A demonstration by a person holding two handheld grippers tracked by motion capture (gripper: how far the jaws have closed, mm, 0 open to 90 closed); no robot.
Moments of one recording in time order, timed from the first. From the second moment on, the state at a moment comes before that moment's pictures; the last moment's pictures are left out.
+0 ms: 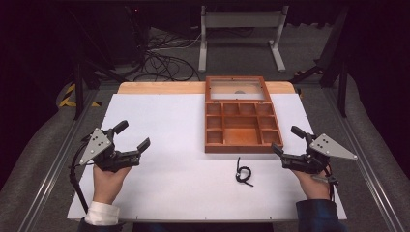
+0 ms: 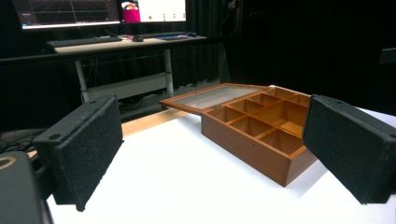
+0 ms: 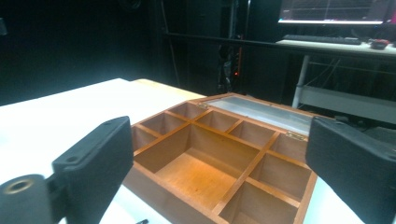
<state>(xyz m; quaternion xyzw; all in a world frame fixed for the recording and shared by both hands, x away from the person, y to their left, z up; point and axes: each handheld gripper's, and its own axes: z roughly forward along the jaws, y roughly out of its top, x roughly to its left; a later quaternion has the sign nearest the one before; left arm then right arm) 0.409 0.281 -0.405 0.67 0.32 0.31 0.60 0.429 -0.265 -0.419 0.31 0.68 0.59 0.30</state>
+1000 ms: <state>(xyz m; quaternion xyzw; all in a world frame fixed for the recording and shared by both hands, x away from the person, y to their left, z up) 0.410 0.276 -0.409 0.69 0.31 0.32 0.58 0.440 -0.246 -0.437 0.29 0.78 0.52 0.20</state>
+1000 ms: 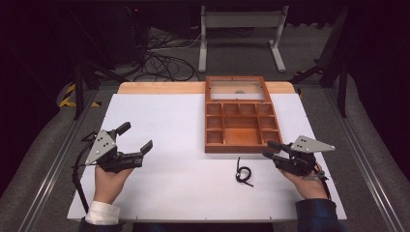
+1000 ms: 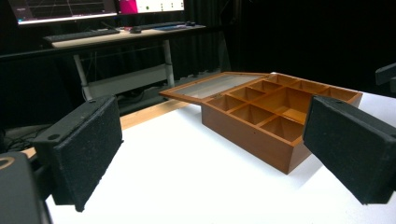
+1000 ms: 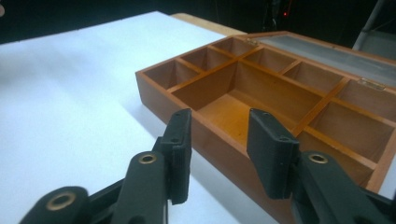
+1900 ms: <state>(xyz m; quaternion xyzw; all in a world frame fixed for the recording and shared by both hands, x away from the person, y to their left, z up) 0.412 0.274 -0.414 0.69 0.31 0.31 0.57 0.447 -0.219 -0.456 0.27 0.84 0.44 0.15</state>
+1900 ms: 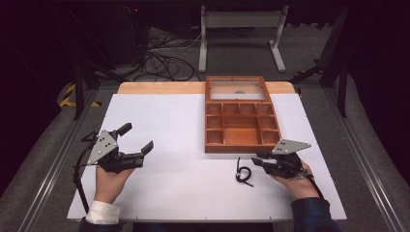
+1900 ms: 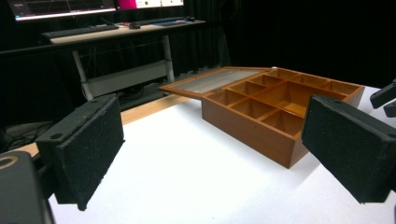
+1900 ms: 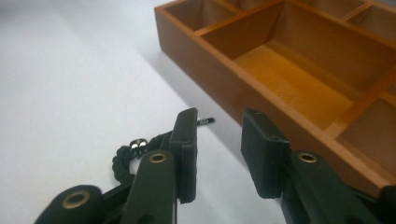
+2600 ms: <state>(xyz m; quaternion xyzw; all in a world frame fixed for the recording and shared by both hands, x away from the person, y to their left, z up) 0.412 0.273 -0.415 0.69 0.31 0.32 0.57 0.453 -0.196 -0.472 0.26 0.88 0.39 0.10</state>
